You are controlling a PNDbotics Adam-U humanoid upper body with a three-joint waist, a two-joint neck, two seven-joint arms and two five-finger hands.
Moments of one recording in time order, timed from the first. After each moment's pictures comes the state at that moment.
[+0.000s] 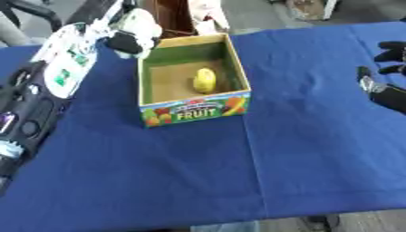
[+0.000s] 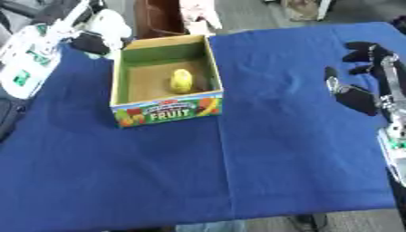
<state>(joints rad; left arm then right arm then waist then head) -0.84 0.51 -0.26 -1.23 -0.69 0.15 -0.12 -0.51 -0.36 0.03 -1.38 0.28 -0.15 -0.07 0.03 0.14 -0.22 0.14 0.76</state>
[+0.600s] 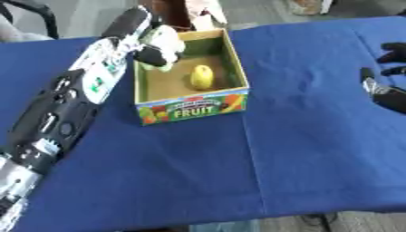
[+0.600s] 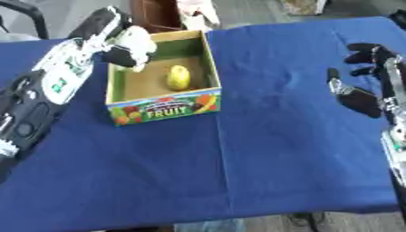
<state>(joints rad) -0.86 0.43 -0.28 -1.11 -0.72 0.10 -0.09 -0.52 -0.35 0.03 -1.38 0.28 -0.15 -0.06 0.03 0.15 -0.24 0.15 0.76</state>
